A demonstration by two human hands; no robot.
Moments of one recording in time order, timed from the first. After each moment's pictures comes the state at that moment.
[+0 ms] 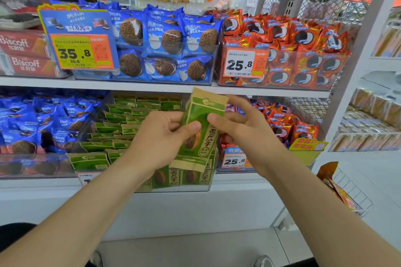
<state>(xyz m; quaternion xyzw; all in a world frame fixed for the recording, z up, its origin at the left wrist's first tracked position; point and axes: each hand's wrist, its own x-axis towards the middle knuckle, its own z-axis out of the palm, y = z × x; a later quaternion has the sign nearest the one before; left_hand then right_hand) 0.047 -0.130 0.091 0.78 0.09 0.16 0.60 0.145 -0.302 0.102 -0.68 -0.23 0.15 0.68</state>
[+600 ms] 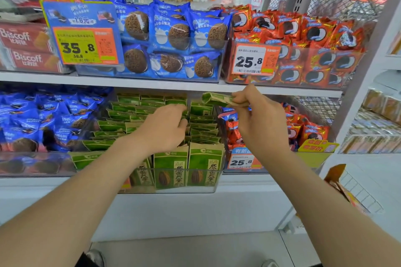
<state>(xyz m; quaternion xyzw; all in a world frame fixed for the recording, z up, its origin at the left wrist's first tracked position) 0.098 -0.080 0.075 0.97 0.09 0.09 0.21 0.200 -0.291 0.069 -0.77 -0.39 -0.36 0.35</state>
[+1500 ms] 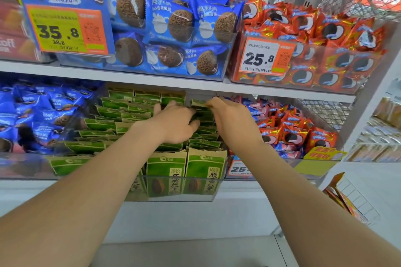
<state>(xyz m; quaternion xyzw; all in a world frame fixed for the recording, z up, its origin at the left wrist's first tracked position) 0.170 -0.063 0.054 0.99 0.07 -0.01 0.09 0.254 -0.230 0.038 -0.85 -0.44 -0.25 0.16</state>
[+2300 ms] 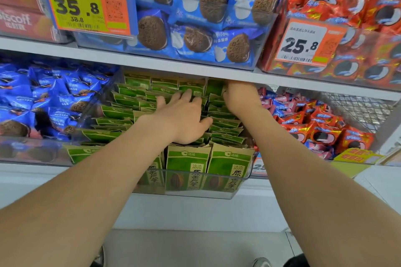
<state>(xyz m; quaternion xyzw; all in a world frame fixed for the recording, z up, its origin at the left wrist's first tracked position) 0.149 -0.044 0.047 0.99 0.13 -0.03 0.05 0.295 -0.160 0.054 -0.94 -0.30 -0.12 0.08</state>
